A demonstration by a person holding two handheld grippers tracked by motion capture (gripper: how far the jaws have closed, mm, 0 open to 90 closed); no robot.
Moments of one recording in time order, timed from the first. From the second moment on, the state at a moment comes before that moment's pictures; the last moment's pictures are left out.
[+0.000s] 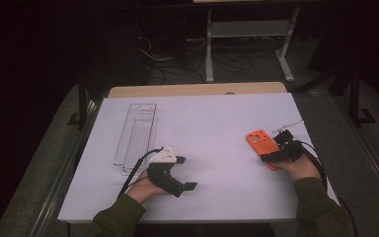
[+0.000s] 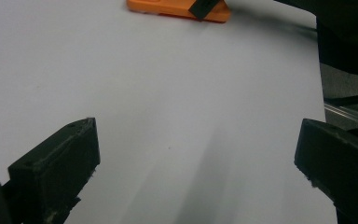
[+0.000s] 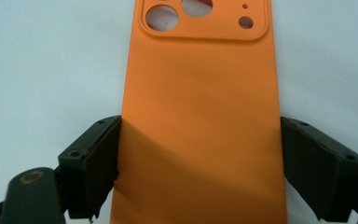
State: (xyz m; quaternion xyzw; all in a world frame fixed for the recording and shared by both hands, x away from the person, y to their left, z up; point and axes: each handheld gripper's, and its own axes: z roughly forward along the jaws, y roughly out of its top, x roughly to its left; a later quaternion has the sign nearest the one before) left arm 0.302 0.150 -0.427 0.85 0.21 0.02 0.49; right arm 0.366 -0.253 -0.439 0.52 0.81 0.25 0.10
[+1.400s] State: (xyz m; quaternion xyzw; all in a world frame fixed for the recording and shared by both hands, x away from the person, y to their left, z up) left arm 0.303 0.150 -0.426 0.85 0.21 0.02 0.49; right arm 0.365 -0.258 -0.405 0.48 0.82 0.30 0.08
